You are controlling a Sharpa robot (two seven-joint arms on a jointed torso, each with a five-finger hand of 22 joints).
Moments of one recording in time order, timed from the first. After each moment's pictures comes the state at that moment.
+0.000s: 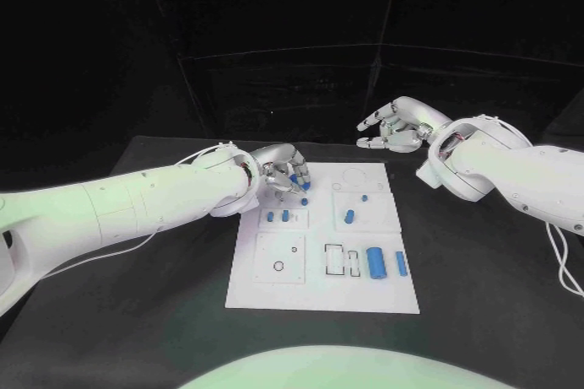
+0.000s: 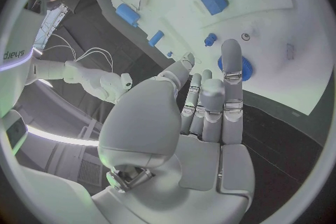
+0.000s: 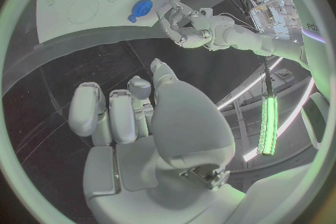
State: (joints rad) left arm 1.23 -0.59 -0.15 1.23 -1.13 -0.21 0.04; left_hand 1.38 -0.07 0.25 -0.07 0.05 0.80 0.18 0.44 0.09 0.85 0.11 0.51 0.14 1.38 0.01 1.15 0.88 0.16 1.32 0.10 0.62 0.47; right arm 1.29 -0.74 -0.04 1.35 -1.12 -0.32 0.03; right_hand 1.40 -0.01 -0.04 0.18 0.36 0.87 0.16 0.09 0.07 1.28 0.07 1.00 1.07 1.47 0.00 1.34 1.23 0.07 1.32 0.11 1.38 1.20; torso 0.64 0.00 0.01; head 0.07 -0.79
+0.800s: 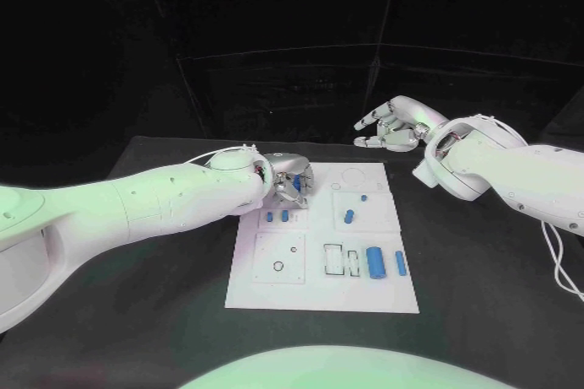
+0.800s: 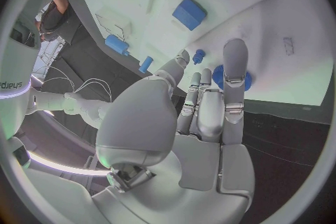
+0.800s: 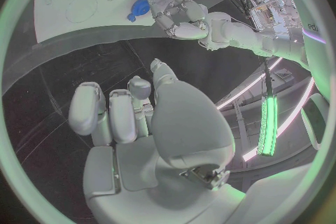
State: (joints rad) left arm 1.23 -0.49 -0.17 1.13 -1.36 -0.12 0.04; left_hand 1.31 -0.09 0.23 -0.11 0.05 0.88 0.16 0.36 0.07 0.90 0.10 0.46 0.07 1.46 0.00 1.30 1.05 0.16 1.41 0.09 0.73 0.56; right arm 1.29 -0.74 -0.04 1.34 -1.12 -0.33 0.03; right_hand 1.40 -0.01 -0.04 0.18 0.36 0.87 0.16 0.09 0.07 1.28 0.07 1.00 1.07 1.47 0.00 1.34 1.22 0.07 1.32 0.11 1.38 1.19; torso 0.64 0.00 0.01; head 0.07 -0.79
